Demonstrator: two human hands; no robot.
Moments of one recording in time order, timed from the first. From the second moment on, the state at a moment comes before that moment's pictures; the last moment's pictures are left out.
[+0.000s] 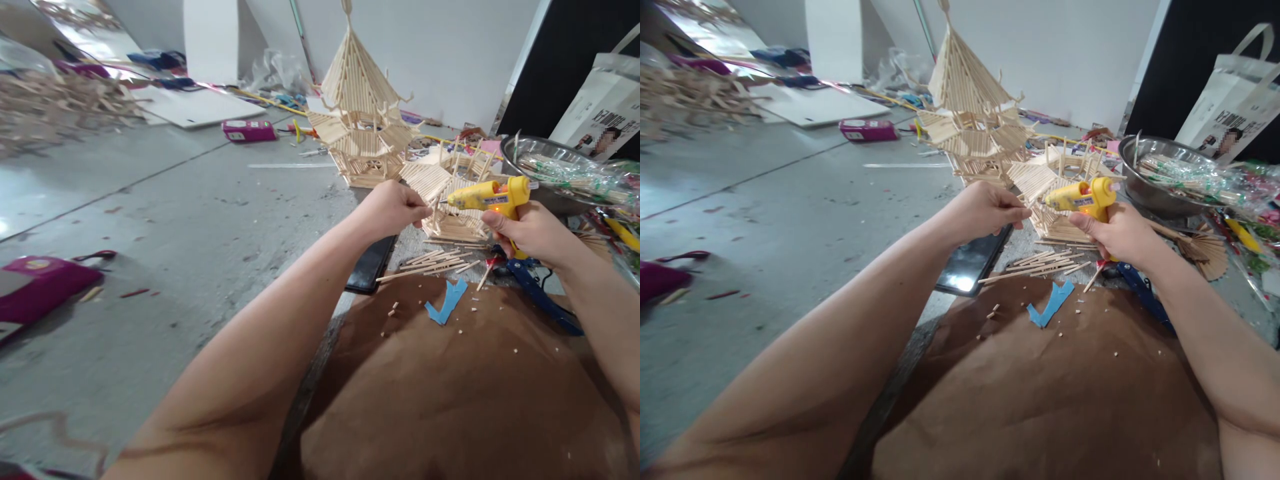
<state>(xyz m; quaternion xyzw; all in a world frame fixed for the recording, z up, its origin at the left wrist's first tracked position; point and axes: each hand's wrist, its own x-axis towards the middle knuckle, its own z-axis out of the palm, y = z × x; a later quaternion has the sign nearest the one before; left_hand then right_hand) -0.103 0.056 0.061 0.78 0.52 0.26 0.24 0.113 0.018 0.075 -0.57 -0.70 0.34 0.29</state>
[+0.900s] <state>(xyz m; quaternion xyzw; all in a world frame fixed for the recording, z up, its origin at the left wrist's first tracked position) -0.102 0.055 0.061 0.78 0.52 0.26 0.24 0.116 0.019 0.073 -0.57 -0.72 0.30 0.26</state>
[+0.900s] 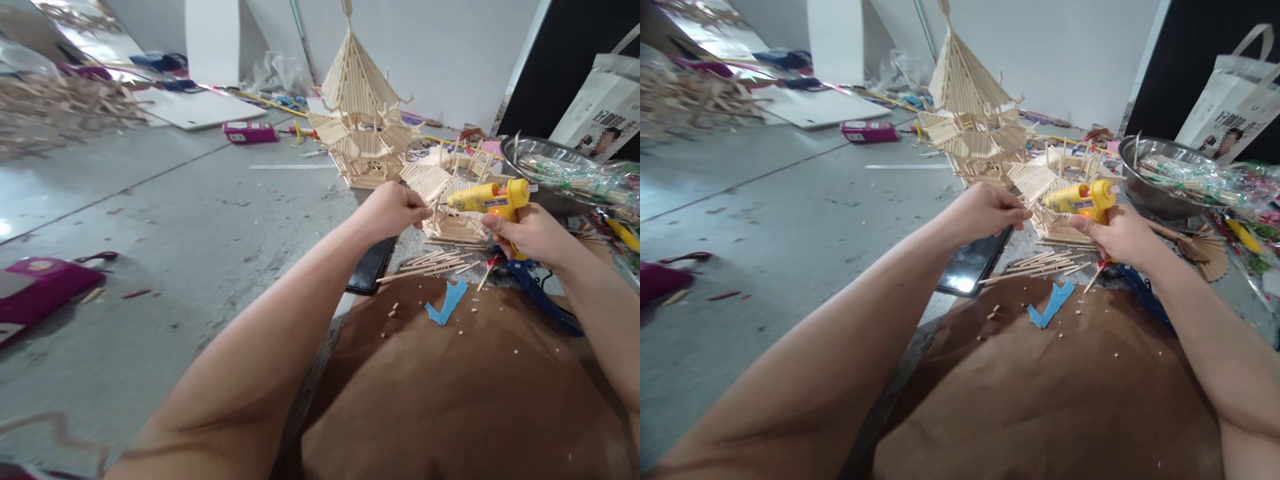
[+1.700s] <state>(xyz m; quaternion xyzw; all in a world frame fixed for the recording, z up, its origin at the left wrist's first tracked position) -0.094 0.055 0.054 0.75 0.54 0.27 0.29 0.124 0.018 0.067 -0.55 -0.63 0.38 0.40</state>
